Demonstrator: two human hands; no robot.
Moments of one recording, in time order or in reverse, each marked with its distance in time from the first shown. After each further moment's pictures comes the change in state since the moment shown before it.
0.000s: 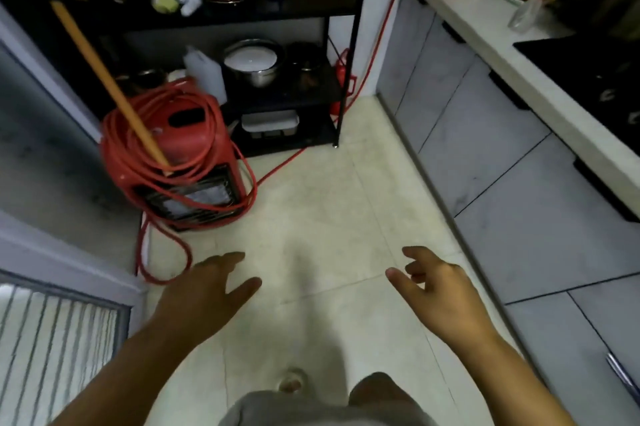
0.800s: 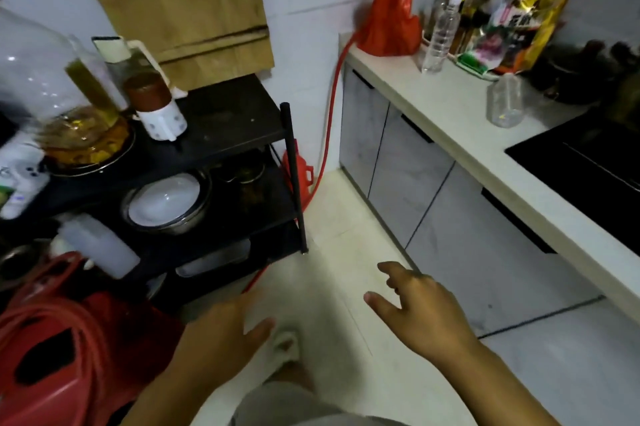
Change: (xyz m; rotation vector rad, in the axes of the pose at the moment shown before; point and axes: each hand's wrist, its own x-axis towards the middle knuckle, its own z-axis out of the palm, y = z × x) left_hand 0.516 0.223 -0.097 0.101 -0.139 0.196; right_hand 0.512 -0.032 -0.151 -0.135 0.058 -0.057
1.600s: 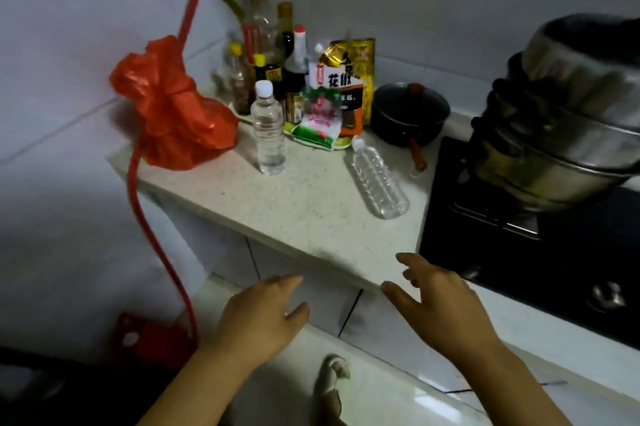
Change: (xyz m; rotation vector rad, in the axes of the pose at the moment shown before) left_hand 0.467 0.298 -0.111 0.226 -0.222 0.752; right_hand 0.310 0.129 -0.174 0.105 0.417 0.638
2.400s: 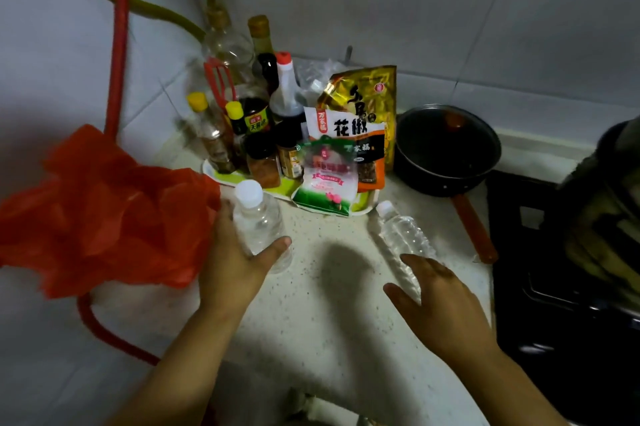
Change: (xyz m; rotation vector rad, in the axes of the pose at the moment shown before) left_hand 0.290 -0.069 -0.108 -0.506 0.444 -0.083; right_hand 0.240 -0.036 0.015 0.023 0.027 0.158
